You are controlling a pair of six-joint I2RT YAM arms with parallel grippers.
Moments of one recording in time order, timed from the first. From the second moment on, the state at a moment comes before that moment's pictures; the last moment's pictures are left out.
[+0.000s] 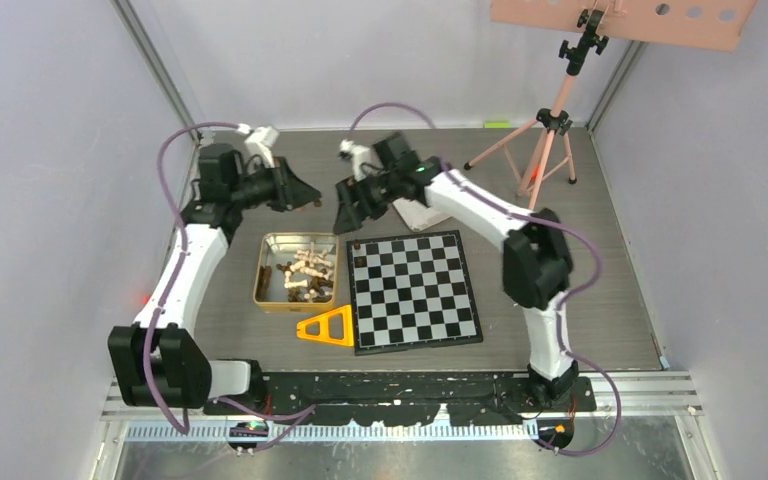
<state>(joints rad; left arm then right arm) 0.02 1.28 1.11 -0.29 0.80 -0.28 0.71 2.12 1.84 -0.50 -0.65 0.17</state>
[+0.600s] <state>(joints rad) -0.62 1.86 1.36 -0.01 0.69 -0.01 0.13 1.40 1.16 -0.61 -0.53 -0.15</state>
